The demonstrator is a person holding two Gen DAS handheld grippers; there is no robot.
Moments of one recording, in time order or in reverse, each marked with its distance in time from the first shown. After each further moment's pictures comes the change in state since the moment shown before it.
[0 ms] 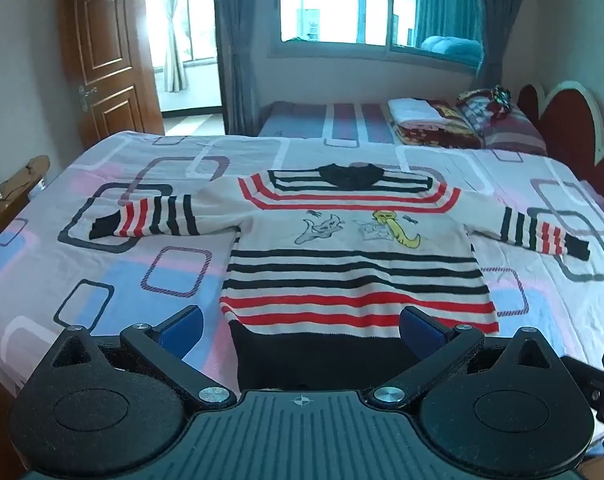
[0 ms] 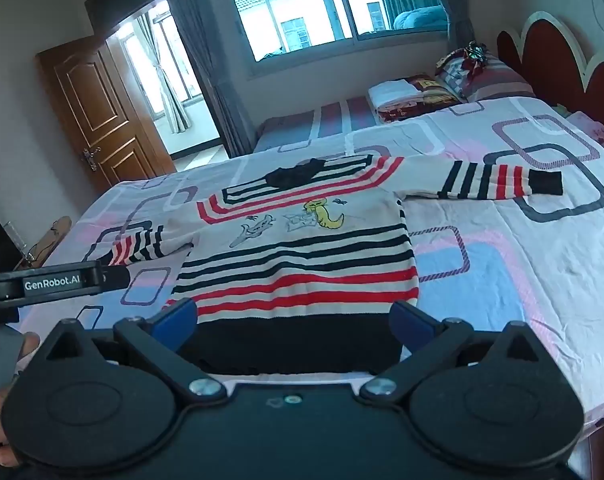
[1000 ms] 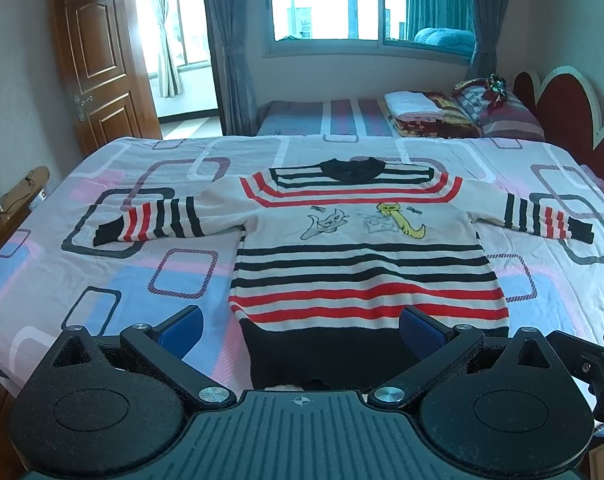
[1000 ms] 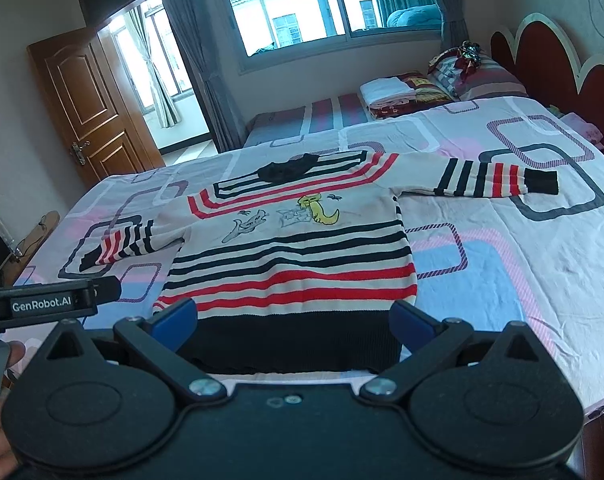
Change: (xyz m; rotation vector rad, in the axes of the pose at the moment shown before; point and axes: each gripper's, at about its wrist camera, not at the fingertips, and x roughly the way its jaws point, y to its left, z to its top) left arm 0.003 0.008 -0.003 0.038 0.001 0.008; right arm 0.014 0.016 -0.011 -0.009 0.007 -0.048
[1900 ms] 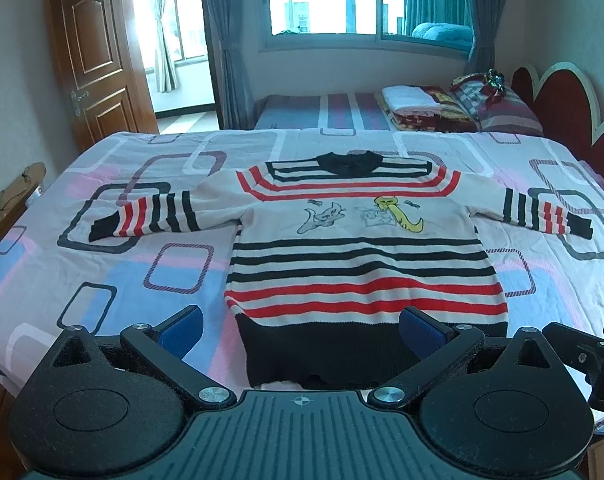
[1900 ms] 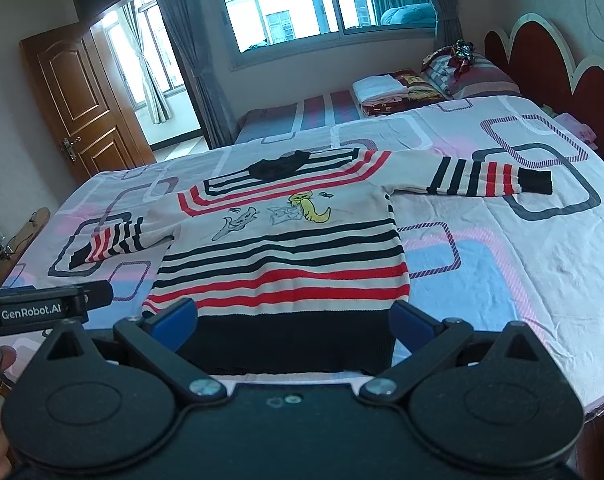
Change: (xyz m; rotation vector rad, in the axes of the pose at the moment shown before) left arm 0.007 -0.004 -0.004 0.009 0.018 -0.005; right arm 0.007 -0.001 0.003 -0.003 0.009 -0.029
